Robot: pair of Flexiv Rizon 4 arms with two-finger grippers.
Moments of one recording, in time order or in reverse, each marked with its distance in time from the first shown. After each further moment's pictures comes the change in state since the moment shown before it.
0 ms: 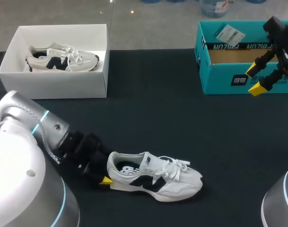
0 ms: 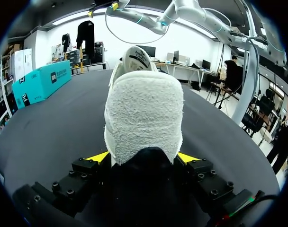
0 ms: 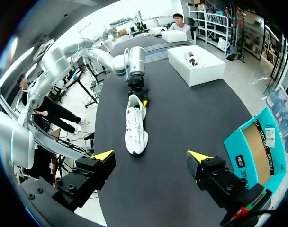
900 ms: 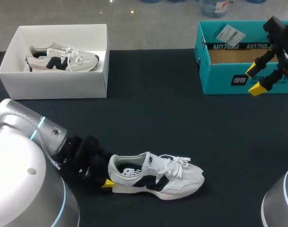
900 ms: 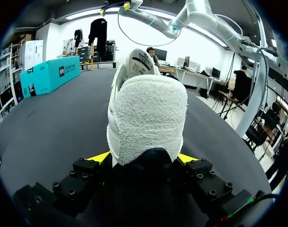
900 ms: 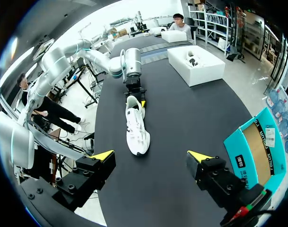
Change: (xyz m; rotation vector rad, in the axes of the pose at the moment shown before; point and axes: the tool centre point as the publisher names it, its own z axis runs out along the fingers) left arm 0.009 -0.005 0.004 0.019 -0.057 -0.101; right arm 0.000 0.000 0.000 0.000 0.000 0.000
